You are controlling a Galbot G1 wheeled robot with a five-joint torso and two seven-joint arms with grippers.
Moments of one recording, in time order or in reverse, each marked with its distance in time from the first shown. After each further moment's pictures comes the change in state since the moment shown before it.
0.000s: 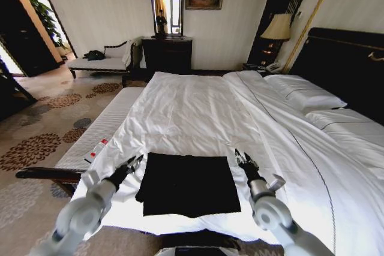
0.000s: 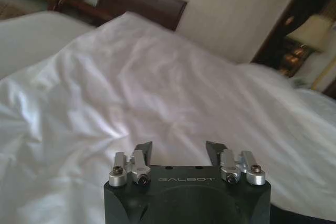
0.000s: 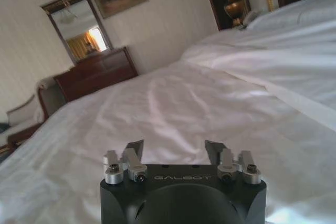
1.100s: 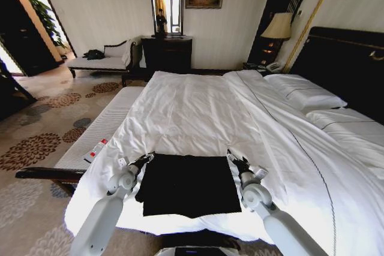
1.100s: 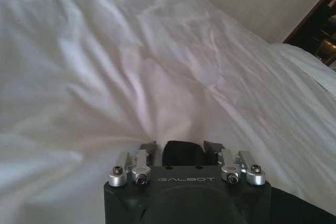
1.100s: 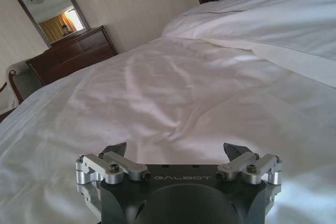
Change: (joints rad) left arm -0.317 -0.220 0.194 0.486 0.154 -0.027 0.080; right arm 0.161 0.052 -0.074 -0.229 0.051 -0.014 -0.015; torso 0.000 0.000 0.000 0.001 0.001
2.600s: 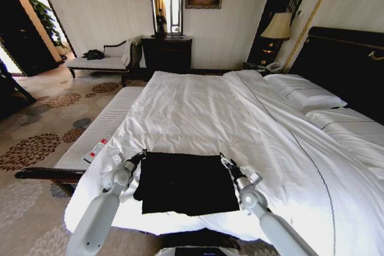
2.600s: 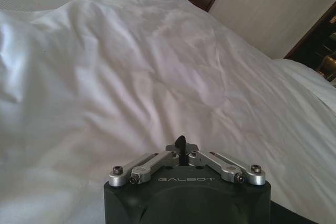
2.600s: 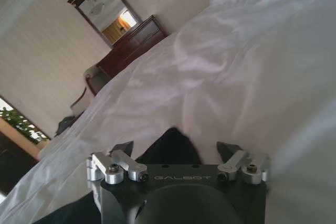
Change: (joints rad) left arm 0.002 0.024 -0.055 -0.029 -0.039 0.002 -0.007; right arm 0.021 0.051 -0.076 -0.242 0.172 0.138 -0.490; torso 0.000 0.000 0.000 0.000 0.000
